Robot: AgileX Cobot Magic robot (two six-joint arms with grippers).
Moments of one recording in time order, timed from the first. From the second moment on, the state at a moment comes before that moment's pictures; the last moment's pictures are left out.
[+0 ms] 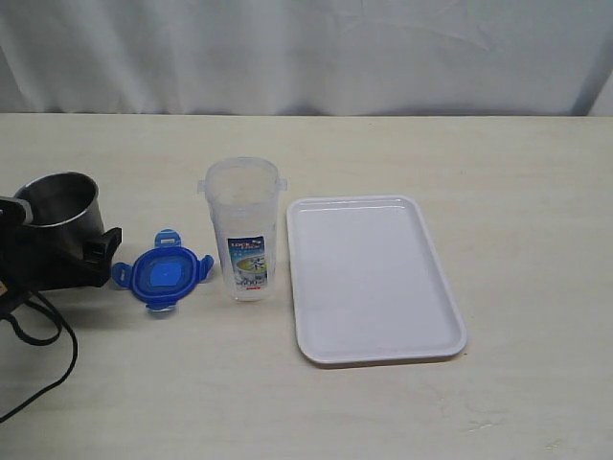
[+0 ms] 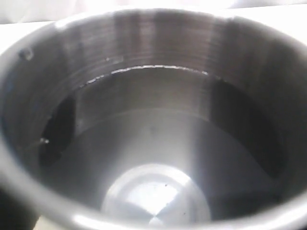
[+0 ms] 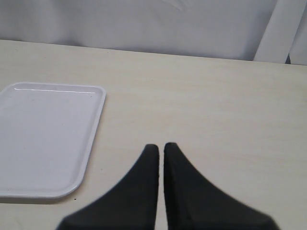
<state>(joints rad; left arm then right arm) 0.01 2.09 -0.43 0.23 -1.21 0.00 0.03 0.01 0.00 -0.09 0.35 0.00</state>
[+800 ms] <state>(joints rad) 0.01 2.09 -0.43 0.26 -1.21 0.00 0.03 0.01 0.00 -0.09 0.35 0.00</state>
